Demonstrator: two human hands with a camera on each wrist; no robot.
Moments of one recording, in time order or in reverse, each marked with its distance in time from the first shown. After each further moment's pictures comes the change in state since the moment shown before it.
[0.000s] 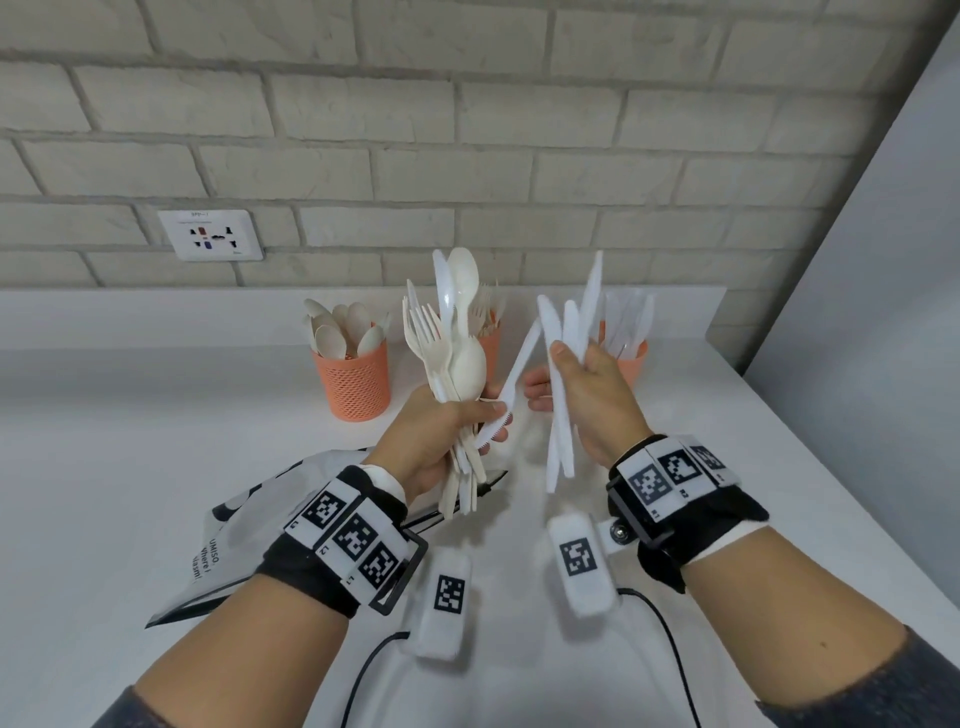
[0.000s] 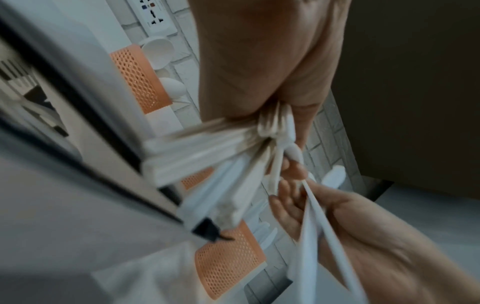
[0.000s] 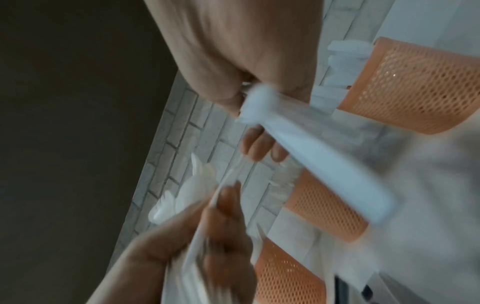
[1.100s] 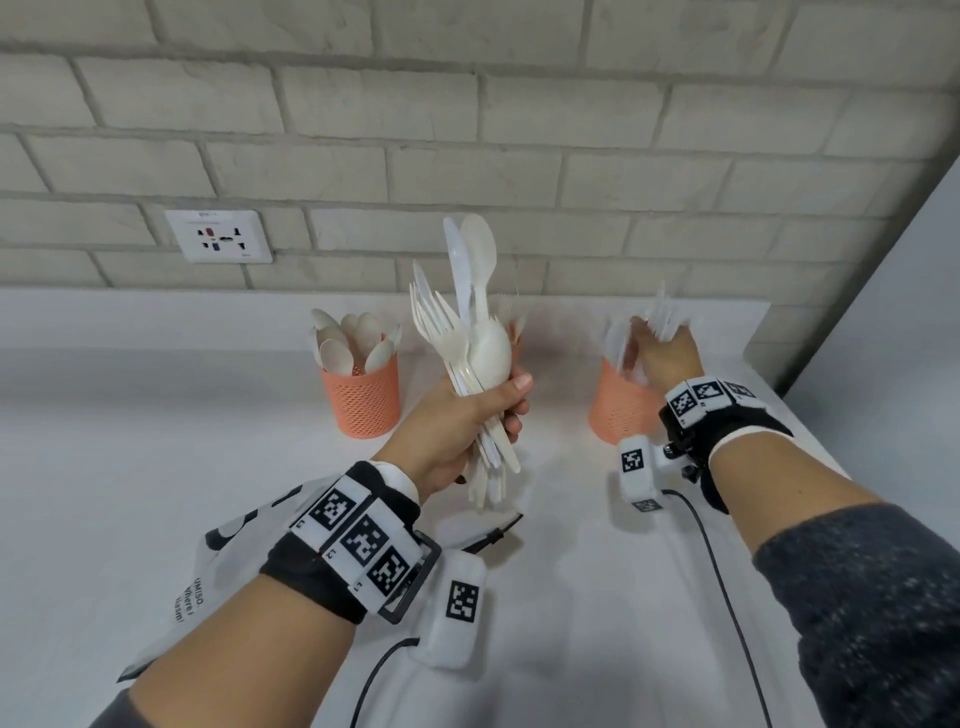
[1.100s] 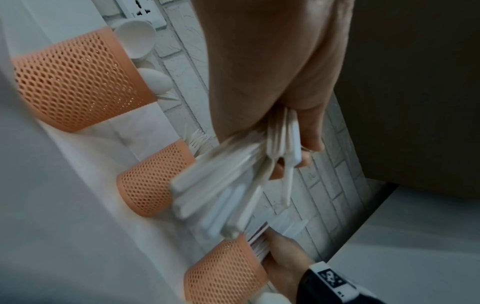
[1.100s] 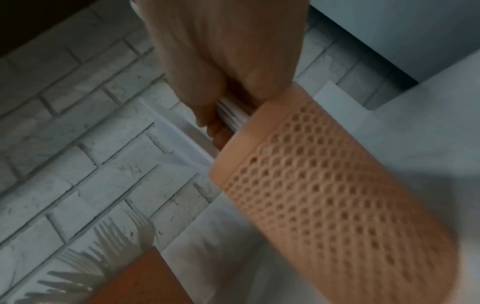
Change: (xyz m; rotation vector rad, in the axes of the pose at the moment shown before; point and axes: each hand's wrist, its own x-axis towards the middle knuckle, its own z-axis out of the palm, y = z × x) left_hand 0.037 0.015 0.004 -0.065 -0.112 0.095; right_hand 0.136 0.034 -0.068 -0.374 0.283 0.079
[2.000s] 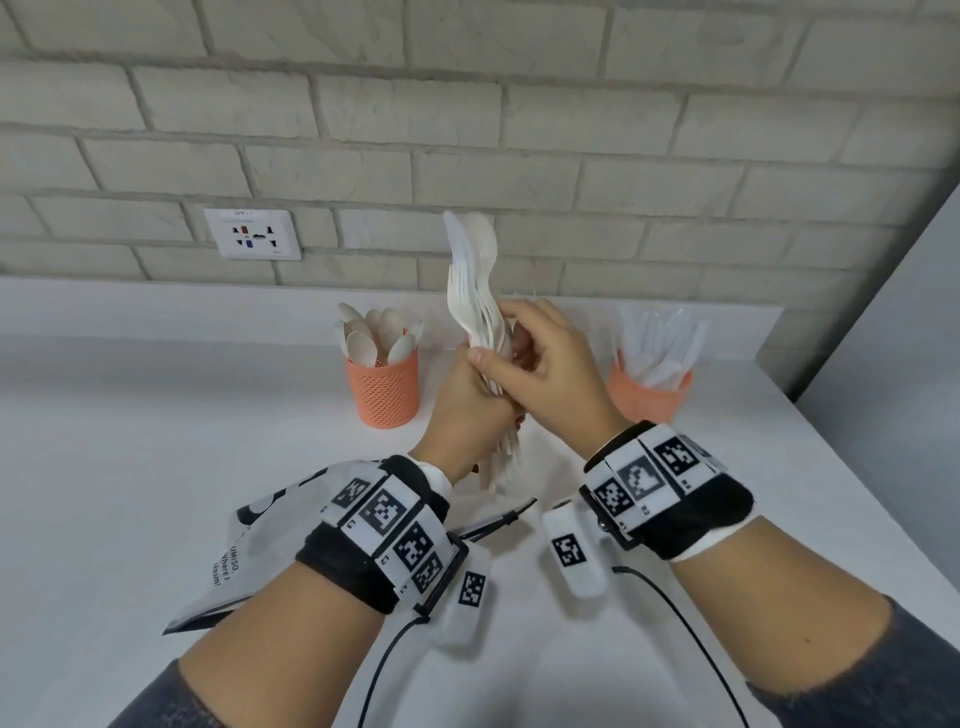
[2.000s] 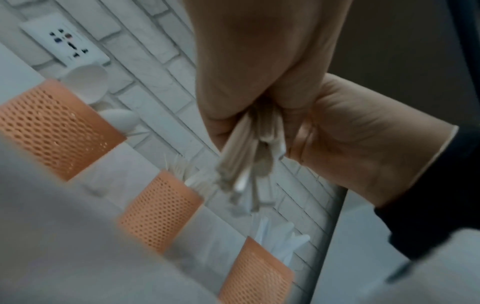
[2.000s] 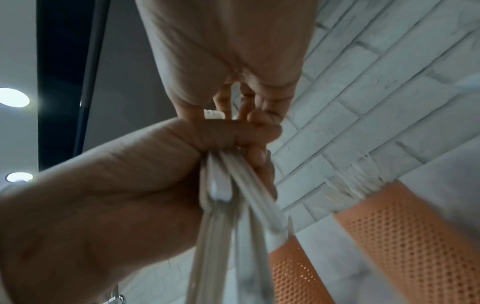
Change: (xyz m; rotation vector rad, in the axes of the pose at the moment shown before) left_hand -0.015 0.002 0.011 0.343 0.209 0.336; right_hand -0.142 -0.076 0.054 0.018 -0.339 -0.723
